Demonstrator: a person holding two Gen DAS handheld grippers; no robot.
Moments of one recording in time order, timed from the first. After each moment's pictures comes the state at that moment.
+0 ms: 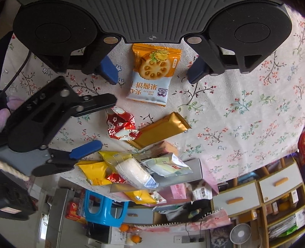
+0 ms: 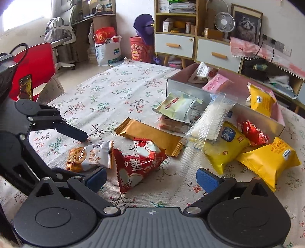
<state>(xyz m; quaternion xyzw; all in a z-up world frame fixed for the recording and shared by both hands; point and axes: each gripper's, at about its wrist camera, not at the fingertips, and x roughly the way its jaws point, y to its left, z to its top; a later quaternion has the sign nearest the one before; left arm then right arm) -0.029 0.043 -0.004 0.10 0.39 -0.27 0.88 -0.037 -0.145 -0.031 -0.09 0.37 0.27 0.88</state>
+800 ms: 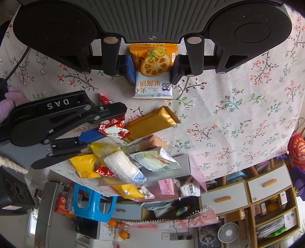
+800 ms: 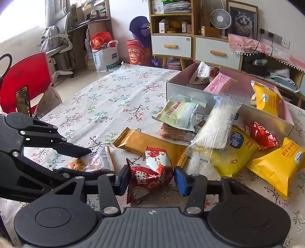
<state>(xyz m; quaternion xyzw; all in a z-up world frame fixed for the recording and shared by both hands) -0.025 0.044 0.000 0.09 0.38 -0.23 0.89 -0.025 -0.139 -0.030 -0.06 0.36 0.28 0.89</state>
